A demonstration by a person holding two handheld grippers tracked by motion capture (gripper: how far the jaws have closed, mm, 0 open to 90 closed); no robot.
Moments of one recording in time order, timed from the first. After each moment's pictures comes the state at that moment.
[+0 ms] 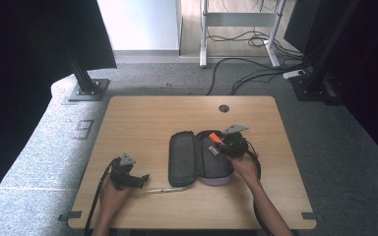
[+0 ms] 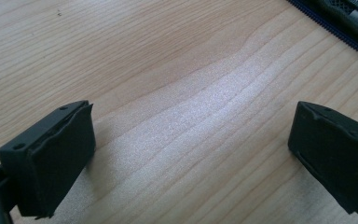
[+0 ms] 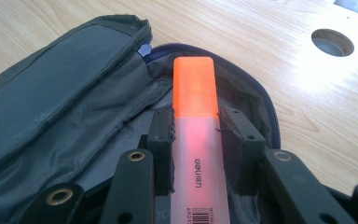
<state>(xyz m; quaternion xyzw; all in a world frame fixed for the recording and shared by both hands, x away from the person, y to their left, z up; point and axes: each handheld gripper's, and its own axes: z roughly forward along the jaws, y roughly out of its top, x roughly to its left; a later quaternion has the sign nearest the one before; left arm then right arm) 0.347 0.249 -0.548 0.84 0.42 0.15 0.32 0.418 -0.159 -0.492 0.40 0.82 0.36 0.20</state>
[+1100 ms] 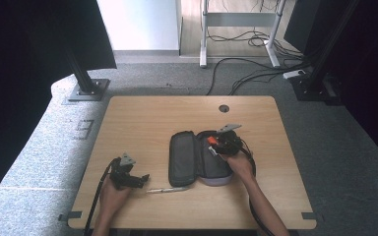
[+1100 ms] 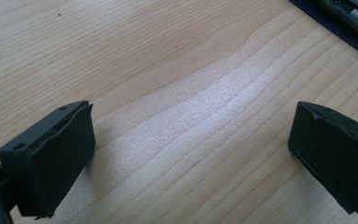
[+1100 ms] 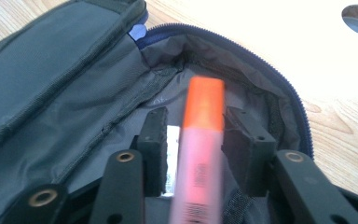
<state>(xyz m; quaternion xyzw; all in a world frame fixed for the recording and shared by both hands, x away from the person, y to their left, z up) 0.347 0.249 -0.548 0.84 0.42 0.15 0.32 0.438 -0.149 -0.510 0.40 0.83 0.34 0.17</state>
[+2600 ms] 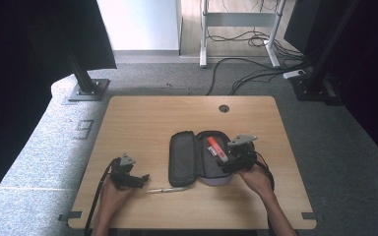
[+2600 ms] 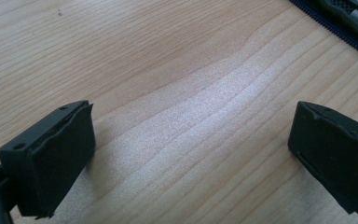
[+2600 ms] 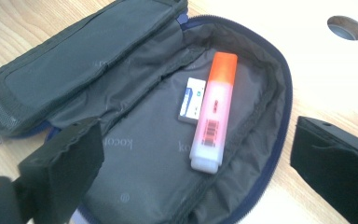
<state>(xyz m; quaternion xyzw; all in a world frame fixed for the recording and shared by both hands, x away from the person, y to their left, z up) 0.347 0.249 -0.548 0.84 0.42 0.16 0.32 0.368 -0.179 -0.477 0.37 0.84 0.36 0.18</state>
